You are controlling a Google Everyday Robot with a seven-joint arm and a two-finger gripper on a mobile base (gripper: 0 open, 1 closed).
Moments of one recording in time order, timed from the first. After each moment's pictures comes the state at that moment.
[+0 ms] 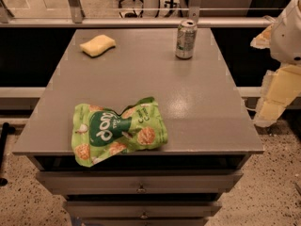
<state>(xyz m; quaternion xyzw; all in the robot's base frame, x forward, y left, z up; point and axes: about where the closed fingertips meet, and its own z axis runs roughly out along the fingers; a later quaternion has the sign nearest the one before) 0.438 -0.217 0.976 -0.60 0.78 -0.03 0.16</state>
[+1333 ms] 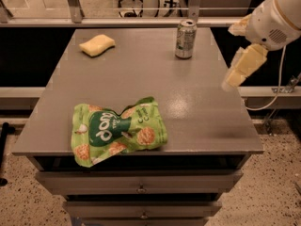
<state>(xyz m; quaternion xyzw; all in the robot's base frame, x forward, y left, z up) 0.547 -0.200 0.959 -0.58 0.76 0.06 0.28</state>
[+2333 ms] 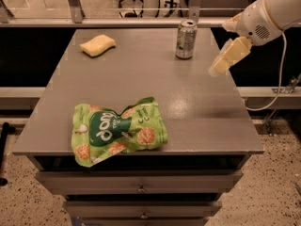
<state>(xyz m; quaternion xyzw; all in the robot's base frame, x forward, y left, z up) 0.608 -0.195 0.951 -0.53 0.77 0.11 0.34</state>
